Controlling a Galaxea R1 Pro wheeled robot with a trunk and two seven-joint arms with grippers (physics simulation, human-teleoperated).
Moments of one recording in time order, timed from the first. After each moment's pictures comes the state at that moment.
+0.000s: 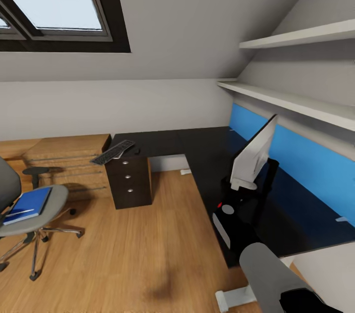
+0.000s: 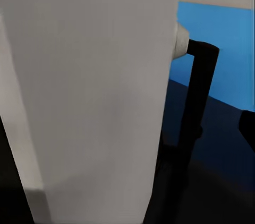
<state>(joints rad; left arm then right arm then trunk) -0.03 0.03 -0.02 -0.22 0.35 -0.53 0.09 -0.77 0.14 0.10 -0.59 0.03 -0.23 -0.69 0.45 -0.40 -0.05</state>
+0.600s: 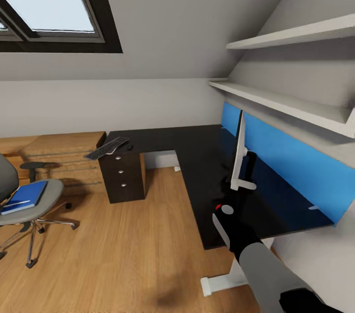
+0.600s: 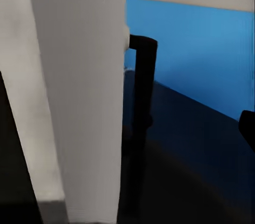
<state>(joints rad) -0.03 0.03 -0.02 -0.22 0.35 -0.53 0.09 -0.77 0.14 0.10 -0.59 0.03 -0.23 -0.69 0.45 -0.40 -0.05</state>
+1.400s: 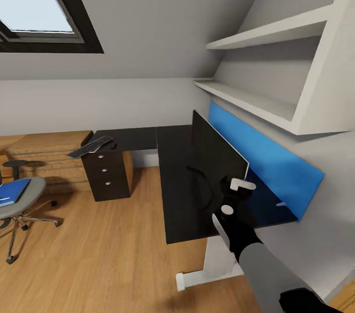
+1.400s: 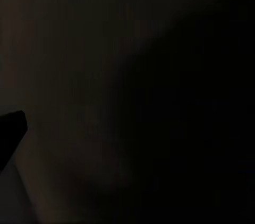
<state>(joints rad) -0.03 0.03 -0.02 -0.22 0.35 -0.53 0.09 -0.77 0.14 0.11 -0.59 0.03 -0.23 -0.69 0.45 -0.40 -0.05</state>
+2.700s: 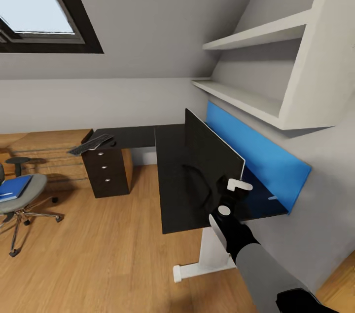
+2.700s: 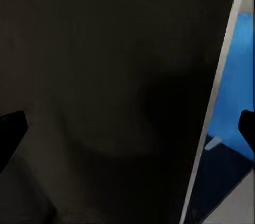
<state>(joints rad) -0.03 0.03 -0.01 -0.22 0.35 -0.53 0.09 -0.77 0.16 0.11 -0.58 0.02 -0.24 -0.69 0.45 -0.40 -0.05</state>
